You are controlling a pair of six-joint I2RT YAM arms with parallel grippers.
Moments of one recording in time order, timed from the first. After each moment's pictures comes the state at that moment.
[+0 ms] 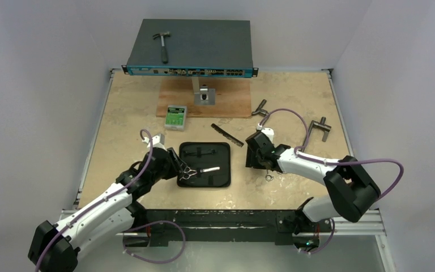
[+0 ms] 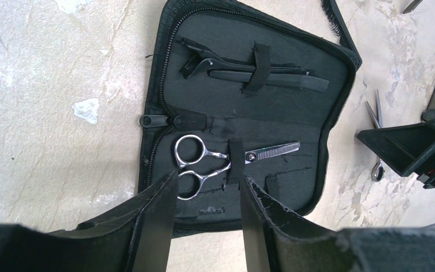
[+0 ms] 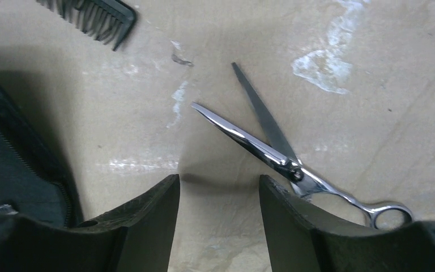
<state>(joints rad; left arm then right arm) -0.62 0.75 0.38 -0.34 -0.16 -0.90 0.69 1.41 0.67 -0.35 0.32 0.72</state>
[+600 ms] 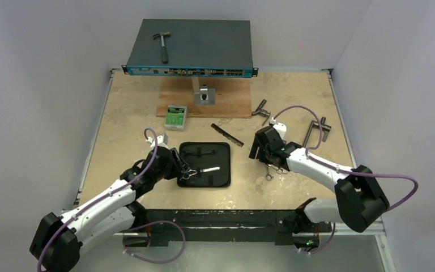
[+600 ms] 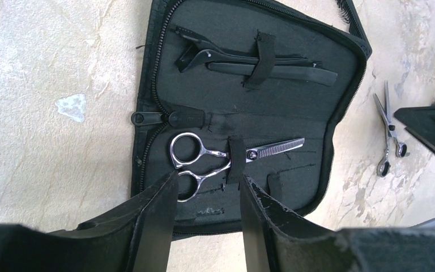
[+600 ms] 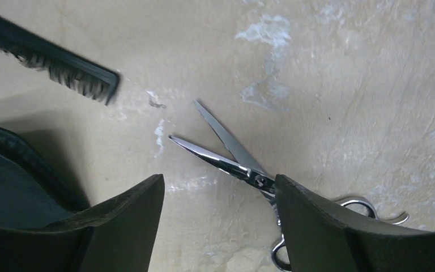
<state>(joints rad) -0.62 0.84 0.38 -0.29 -0.13 -0.91 0.59 1.31 0.68 -0.36 0.33 0.78</state>
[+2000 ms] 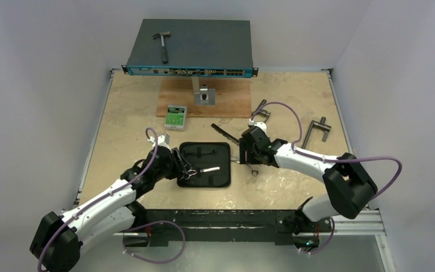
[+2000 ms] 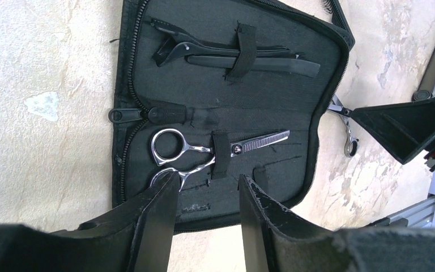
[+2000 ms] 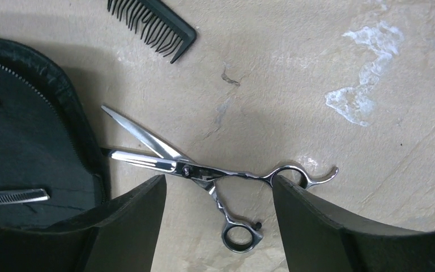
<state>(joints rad) -0.62 0.85 0.38 -0.25 -0.07 -0.91 0.70 1.45 0.77 -0.37 0.28 0.63</state>
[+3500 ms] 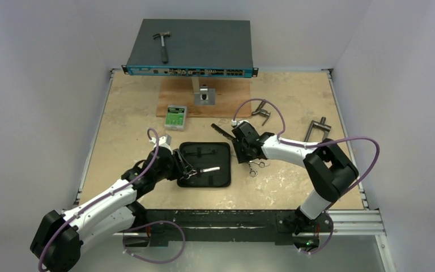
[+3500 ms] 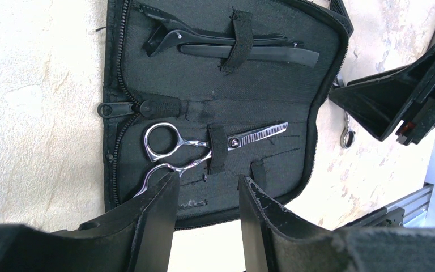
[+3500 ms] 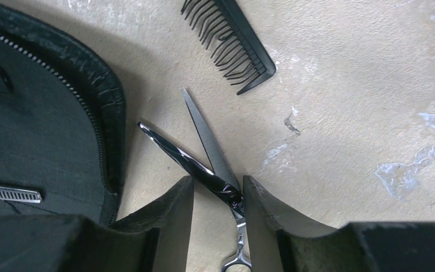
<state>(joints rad) -0.62 0.86 0.36 -0.23 -0.03 -0.91 0.72 1.65 0.91 -0.36 0.19 0.34</state>
